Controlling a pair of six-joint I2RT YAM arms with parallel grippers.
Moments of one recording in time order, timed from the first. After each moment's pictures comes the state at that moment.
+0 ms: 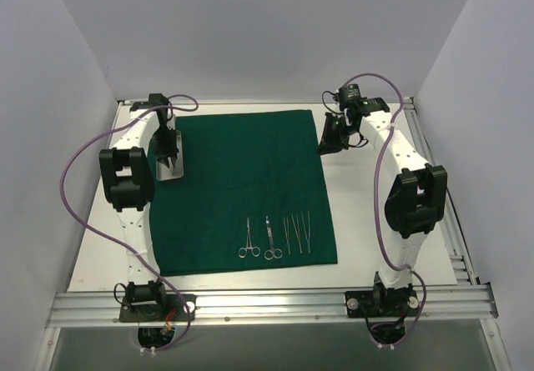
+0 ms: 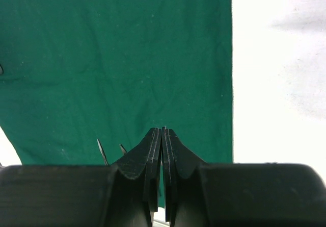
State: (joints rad) left arm 0.01 2.32 2.02 -1.10 -0.04 -0.13; right arm 0.22 1.89 1.71 -0.92 -0.23 0.45
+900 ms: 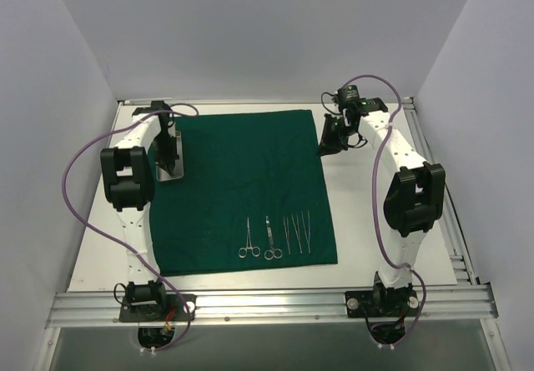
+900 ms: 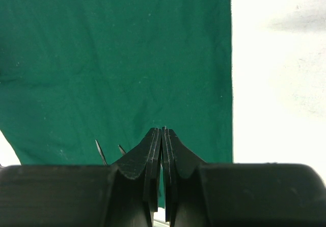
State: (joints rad) left arm 0.01 2.33 1.95 -1.09 -0.06 -0.15; right arm 0.22 1.91 1.71 -0.92 -0.24 0.45
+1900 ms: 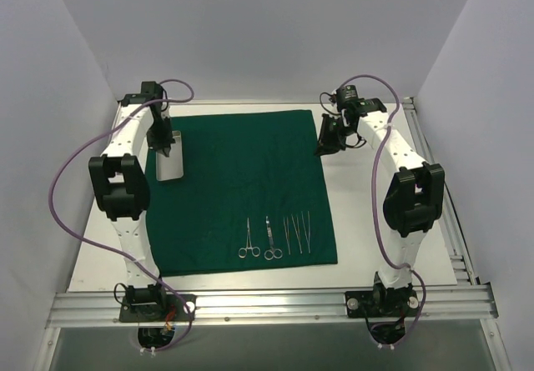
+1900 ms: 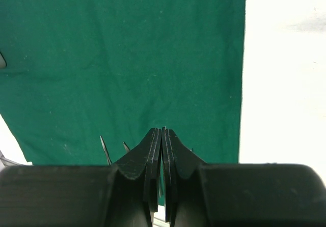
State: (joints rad) left arm 0.01 2.18 2.01 -1.11 -0.07 -0.16; right arm 0.23 1.91 1.71 -0.91 -0.27 0.44
